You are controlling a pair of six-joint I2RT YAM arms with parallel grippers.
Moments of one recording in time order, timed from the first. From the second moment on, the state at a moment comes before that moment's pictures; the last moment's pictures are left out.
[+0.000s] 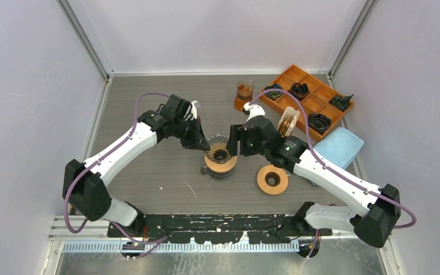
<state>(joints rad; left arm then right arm) -0.59 1.46 1.25 -0.73 0.39 -0.67 0.81 1.15 1.01 -0.52 0.16 0.55</state>
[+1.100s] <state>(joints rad) -0.60 1.53 1.31 -0.79 0.38 -0.62 0.75 1.37 1.10 -0.55 0.02 0.59</state>
